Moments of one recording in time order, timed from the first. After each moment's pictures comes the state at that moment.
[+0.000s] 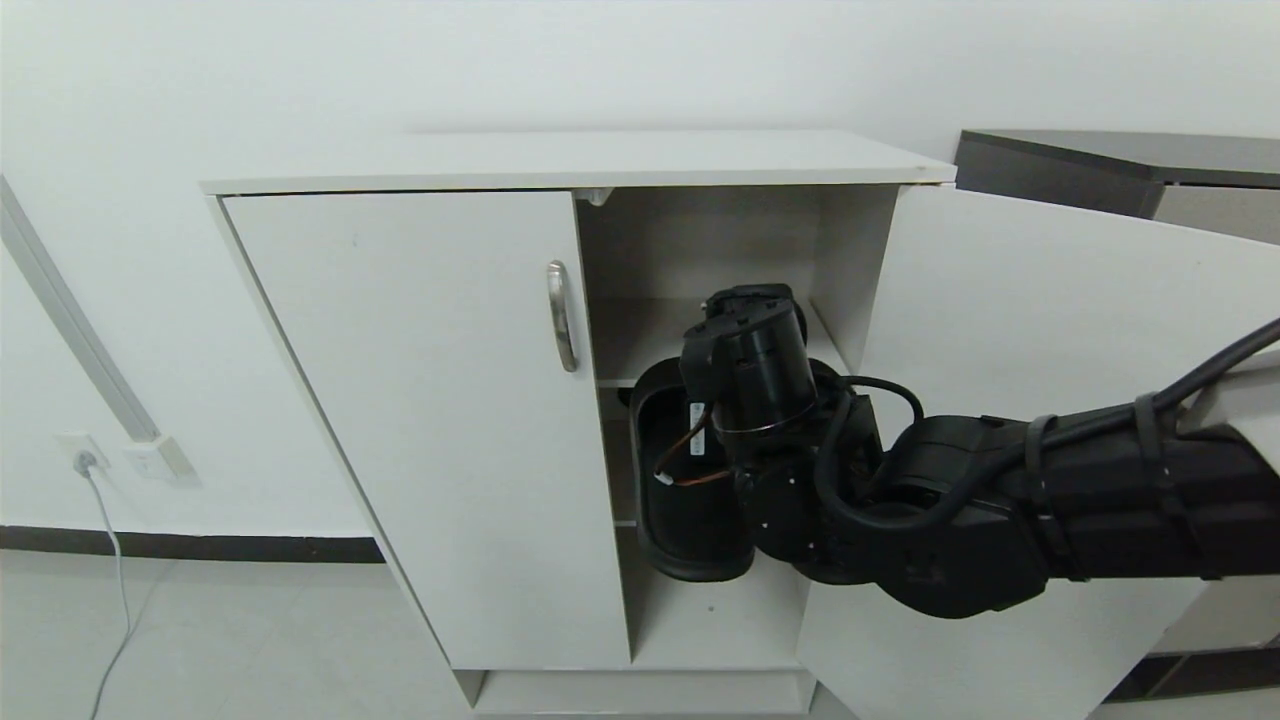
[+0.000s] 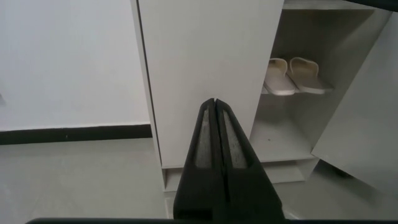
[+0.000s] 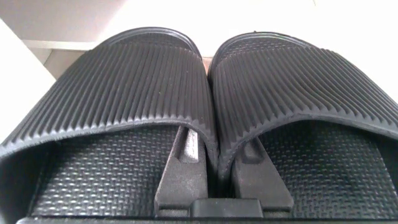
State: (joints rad) left arm 0.00 0.00 0.00 0.00 -0.05 -0.02; right arm 0.92 2.02 -1.41 -0.27 -0.84 0.30
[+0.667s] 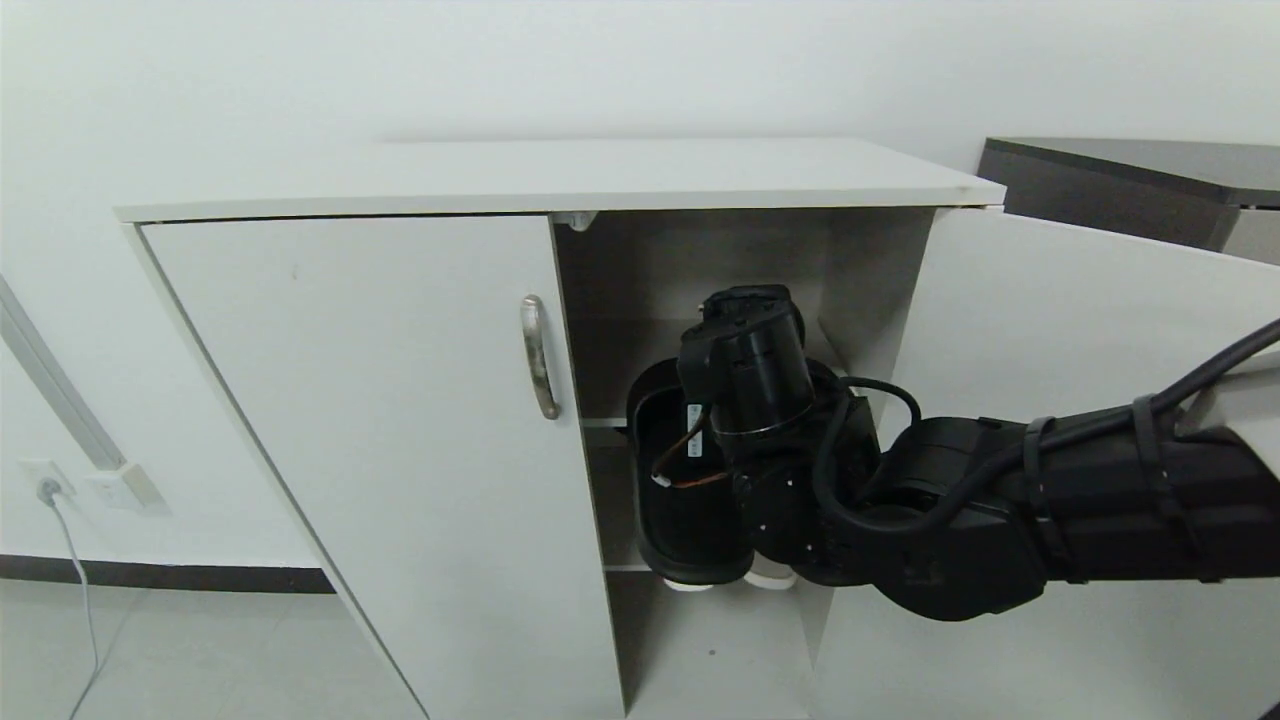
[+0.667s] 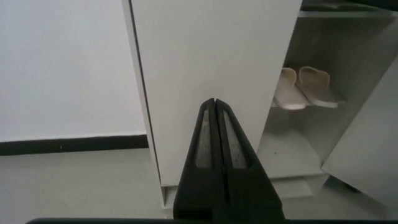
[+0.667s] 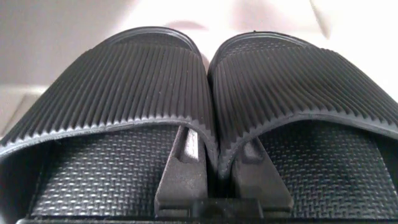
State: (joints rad) left arm 0.00 0.00 0.00 0.00 -0.05 -0.02; right arm 0.92 2.02 -1.41 -0.27 -0.84 0.30
